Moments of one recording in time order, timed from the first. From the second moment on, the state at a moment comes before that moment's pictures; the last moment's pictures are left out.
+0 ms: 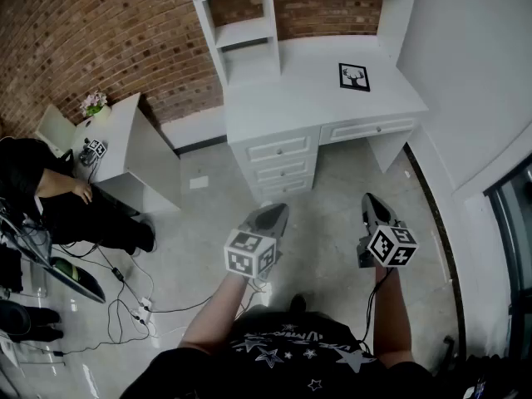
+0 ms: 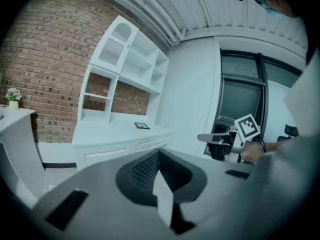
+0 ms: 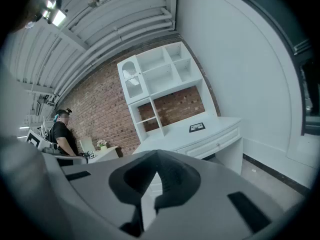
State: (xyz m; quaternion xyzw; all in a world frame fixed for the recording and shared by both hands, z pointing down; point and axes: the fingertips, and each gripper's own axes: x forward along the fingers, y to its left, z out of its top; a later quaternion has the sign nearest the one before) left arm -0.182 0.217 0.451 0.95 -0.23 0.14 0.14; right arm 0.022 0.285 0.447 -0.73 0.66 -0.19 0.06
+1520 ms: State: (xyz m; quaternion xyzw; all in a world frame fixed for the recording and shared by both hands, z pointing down) left arm -0.131 0.182 0.473 0.95 -0.24 0.15 0.15; right arm 0.061 0.265 0.483 -0.73 0.65 -0.22 0.03
